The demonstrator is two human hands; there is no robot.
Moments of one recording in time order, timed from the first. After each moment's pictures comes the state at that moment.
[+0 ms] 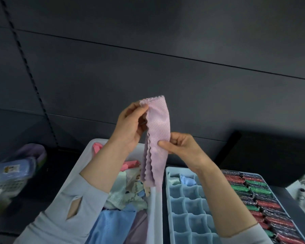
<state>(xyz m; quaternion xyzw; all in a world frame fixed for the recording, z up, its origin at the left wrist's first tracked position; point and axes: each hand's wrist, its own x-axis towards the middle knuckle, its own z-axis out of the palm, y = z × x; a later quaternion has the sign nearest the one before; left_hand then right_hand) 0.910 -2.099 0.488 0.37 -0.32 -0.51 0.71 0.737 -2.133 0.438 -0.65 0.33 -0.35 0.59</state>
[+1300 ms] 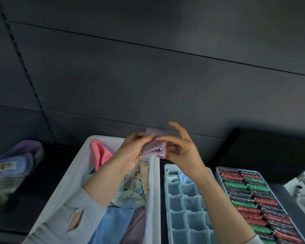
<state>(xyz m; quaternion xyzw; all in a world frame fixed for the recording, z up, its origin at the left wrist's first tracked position) 0.899 -2.096 0.421 0.48 -0.27 -0.61 0.58 0.730 -2.131 0.405 -0.77 0.31 -0.43 0.36</state>
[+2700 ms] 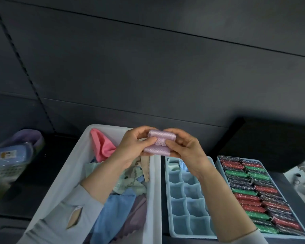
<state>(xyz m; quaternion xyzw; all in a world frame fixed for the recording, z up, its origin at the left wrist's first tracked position) 0.903 -2.084 0.393 0.52 -0.44 -0.52 0.52 0.722 -2.117 0.394 -0.58 0.37 -0.40 0.61</state>
